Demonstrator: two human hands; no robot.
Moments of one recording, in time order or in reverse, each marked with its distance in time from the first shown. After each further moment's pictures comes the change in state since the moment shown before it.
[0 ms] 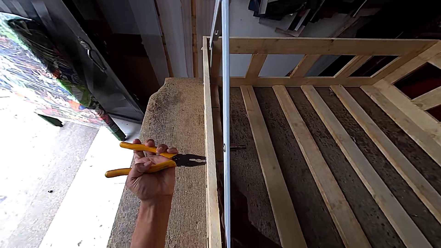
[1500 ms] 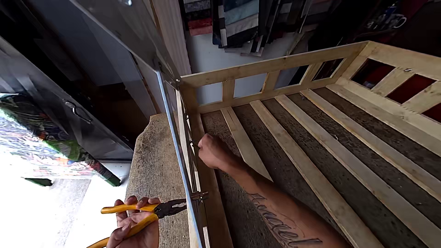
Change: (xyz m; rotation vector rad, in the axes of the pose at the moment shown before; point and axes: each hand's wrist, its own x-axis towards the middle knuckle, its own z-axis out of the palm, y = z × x) left_hand 0.004 0.004 -0.020 -0.082 -0.080 -0.072; right_hand 0.260 -0.066 -0.031 -0.769 -0.523 0.466
